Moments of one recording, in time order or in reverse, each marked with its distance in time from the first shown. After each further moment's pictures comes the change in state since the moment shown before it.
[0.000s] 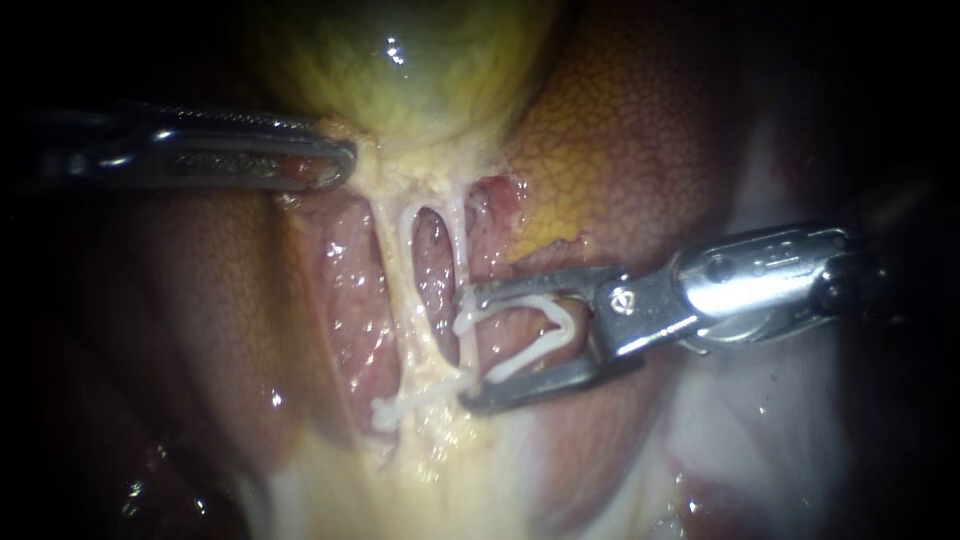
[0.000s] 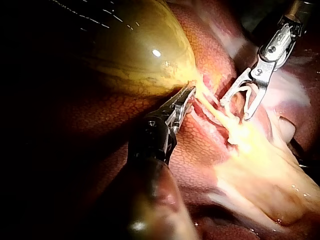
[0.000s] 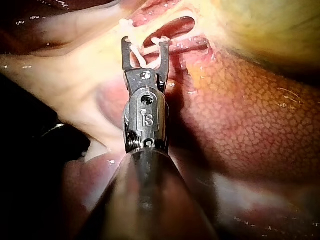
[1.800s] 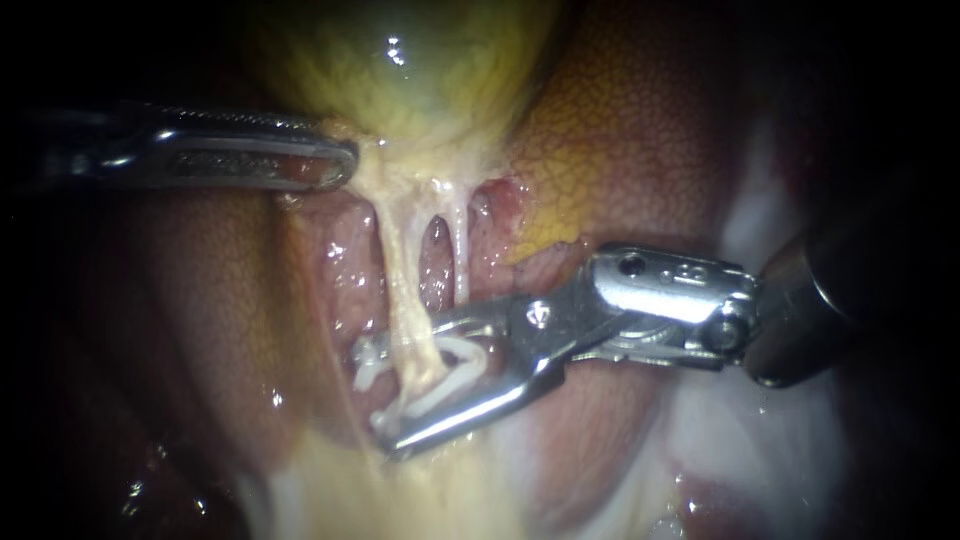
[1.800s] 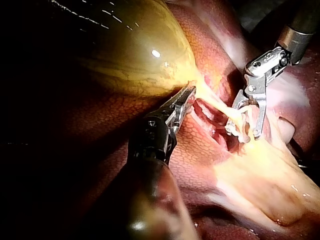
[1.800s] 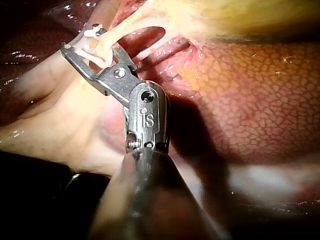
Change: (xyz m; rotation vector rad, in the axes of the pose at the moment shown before) right arm 0.001 0.000 0.006 0.407 0.278 0.098; left arm 0.000 0.000 0.000 -0.001 0.000 -0.001
